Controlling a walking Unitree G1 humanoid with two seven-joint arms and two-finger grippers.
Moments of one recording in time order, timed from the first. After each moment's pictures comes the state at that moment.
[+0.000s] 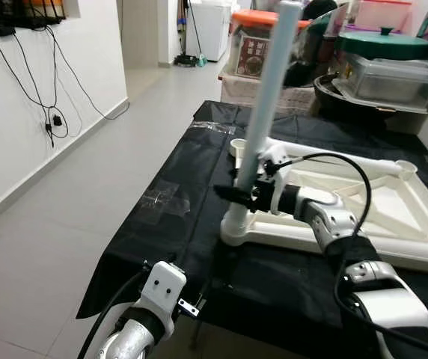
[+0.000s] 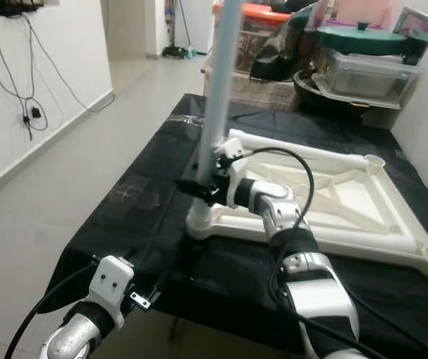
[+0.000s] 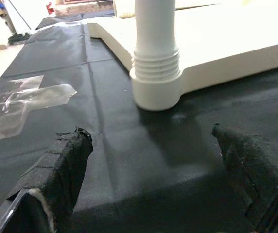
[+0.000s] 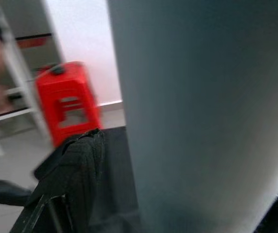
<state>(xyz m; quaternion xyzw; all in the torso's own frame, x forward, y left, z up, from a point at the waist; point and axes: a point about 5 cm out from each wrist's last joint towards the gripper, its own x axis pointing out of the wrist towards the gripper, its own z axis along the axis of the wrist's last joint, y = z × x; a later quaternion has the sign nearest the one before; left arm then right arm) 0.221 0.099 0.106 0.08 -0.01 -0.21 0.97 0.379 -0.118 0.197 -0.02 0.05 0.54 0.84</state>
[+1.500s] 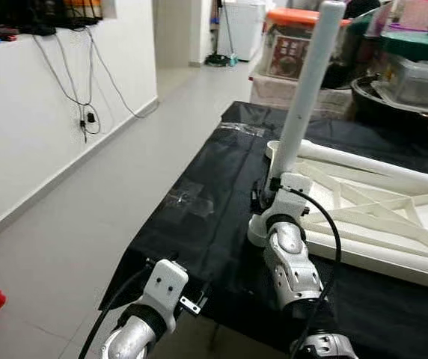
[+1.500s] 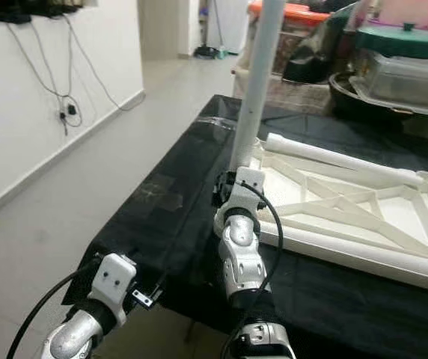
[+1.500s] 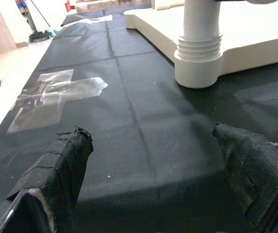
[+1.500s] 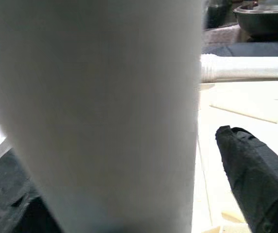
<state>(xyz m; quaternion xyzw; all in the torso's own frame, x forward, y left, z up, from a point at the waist) 0.228 0.097 0.106 0.08 -0.02 -0.22 0.97 0.357 -0.126 0.156 0.07 -0.02 -0.05 1.00</state>
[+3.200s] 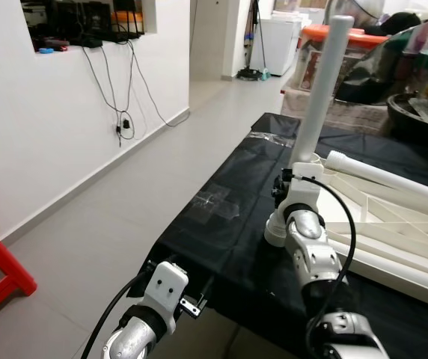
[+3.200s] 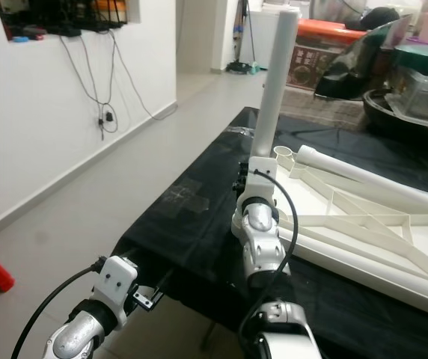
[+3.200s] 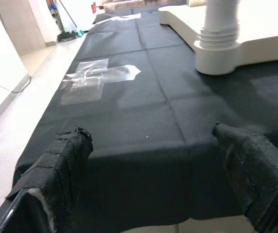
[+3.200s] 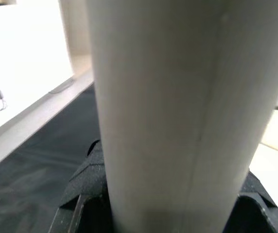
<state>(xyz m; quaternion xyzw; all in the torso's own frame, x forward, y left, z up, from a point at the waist) 0.230 0.100 0.097 0.08 -0.01 -0.22 0.97 0.360 -0.154 0.163 0.02 0.01 -0.15 0.99</state>
